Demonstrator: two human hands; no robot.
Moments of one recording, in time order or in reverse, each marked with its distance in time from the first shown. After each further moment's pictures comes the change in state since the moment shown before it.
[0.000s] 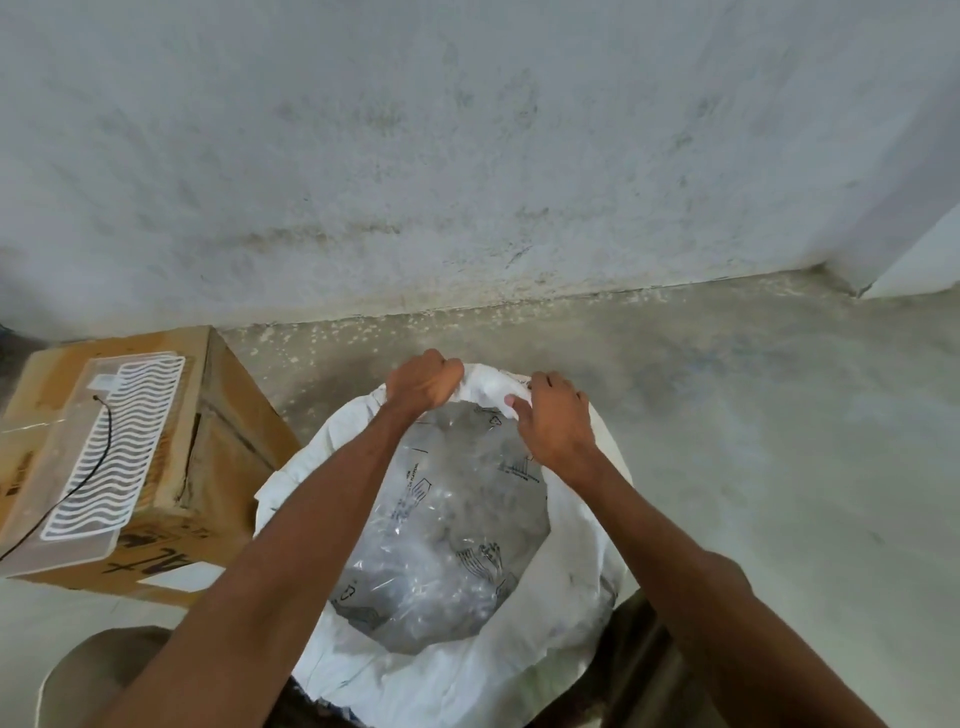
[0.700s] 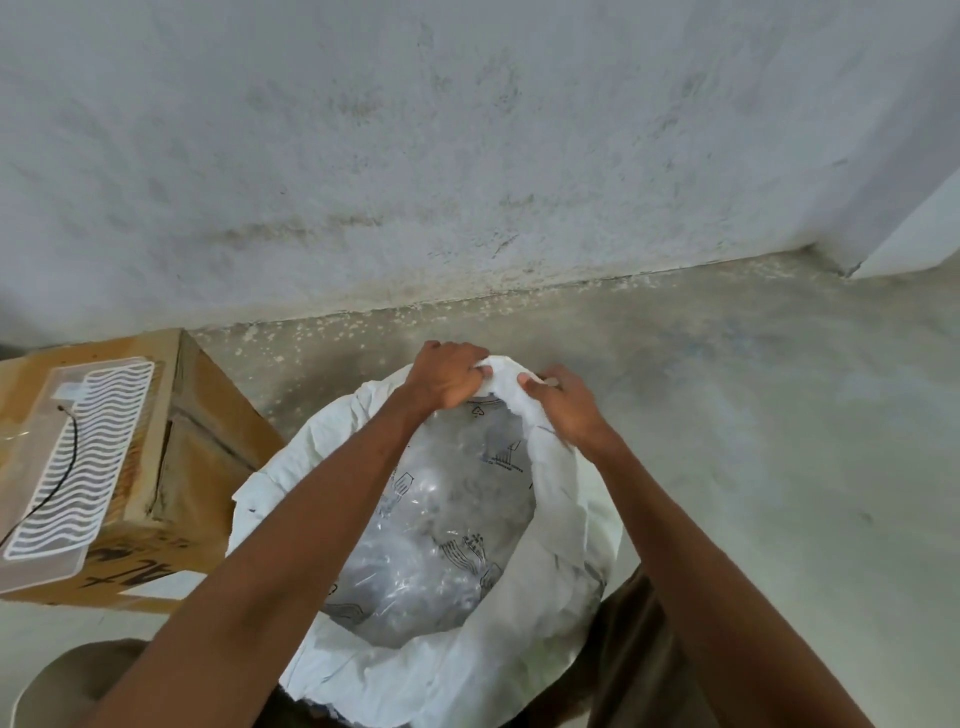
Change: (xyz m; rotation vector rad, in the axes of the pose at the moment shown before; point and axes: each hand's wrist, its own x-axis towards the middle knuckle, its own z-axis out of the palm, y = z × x) left_hand 0.020 0.031 0.028 0.298 0.022 0.480; right_hand 0.014 0.039 -0.017 0.791 -0.195 0.346
